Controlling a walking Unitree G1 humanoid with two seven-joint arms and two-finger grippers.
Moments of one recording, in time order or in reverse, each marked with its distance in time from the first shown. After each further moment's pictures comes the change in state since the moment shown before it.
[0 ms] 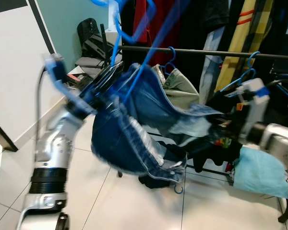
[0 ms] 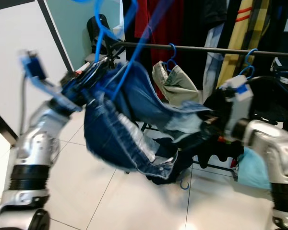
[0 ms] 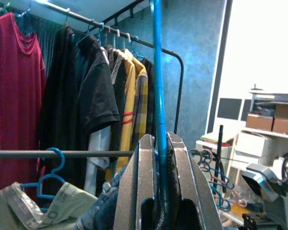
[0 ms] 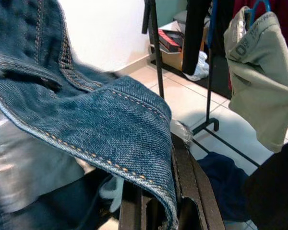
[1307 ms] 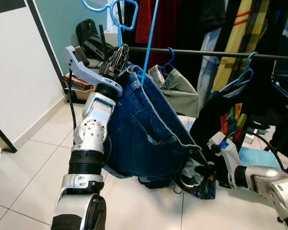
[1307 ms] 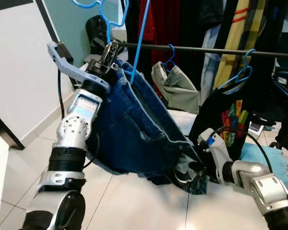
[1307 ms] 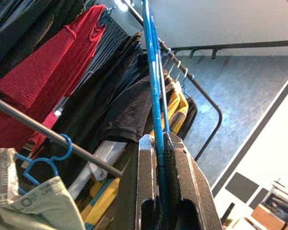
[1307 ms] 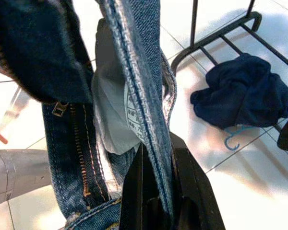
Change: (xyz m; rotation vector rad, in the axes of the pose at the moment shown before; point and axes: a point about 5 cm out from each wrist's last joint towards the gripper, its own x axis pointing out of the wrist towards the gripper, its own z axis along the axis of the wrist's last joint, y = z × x) left arm 0.047 0.001 -0.014 -0.345 -0.196 0.342; right arm -0.017 0.005 -0.126 0.006 0.508 0.086
